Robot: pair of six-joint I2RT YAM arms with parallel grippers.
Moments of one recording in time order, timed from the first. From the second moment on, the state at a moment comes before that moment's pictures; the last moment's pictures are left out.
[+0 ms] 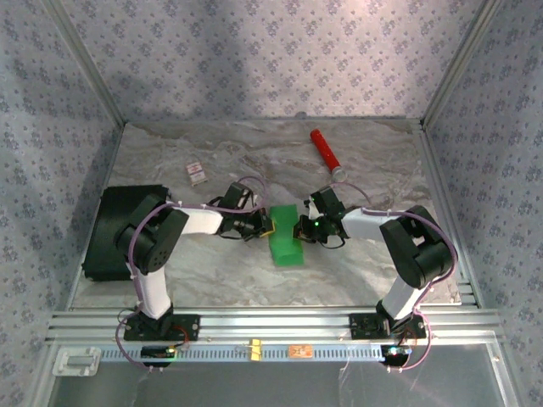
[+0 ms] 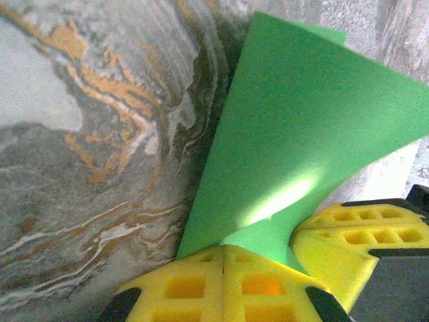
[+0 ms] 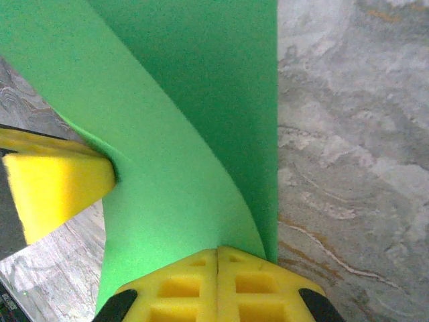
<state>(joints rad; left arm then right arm) -0.61 1.85 0.89 0.05 0.55 -0.92 0.51 1.68 0.76 -0.11 -0.44 0.66</state>
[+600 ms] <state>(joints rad) -0.60 1.92 1.03 -0.10 0.51 -0.83 0.51 1.69 0.76 -0.11 -0.44 0.66</state>
